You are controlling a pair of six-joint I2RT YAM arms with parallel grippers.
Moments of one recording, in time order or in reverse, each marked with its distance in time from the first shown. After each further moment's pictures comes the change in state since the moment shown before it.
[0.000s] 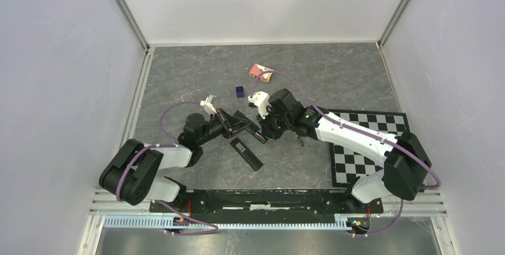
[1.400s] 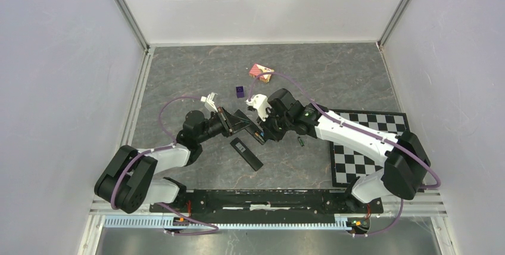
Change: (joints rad) left arm 0.001 -0.069 0.037 -0.128 0.033 0.138; right arm 0.009 0.006 0.043 -0.115 -0.029 -0.065
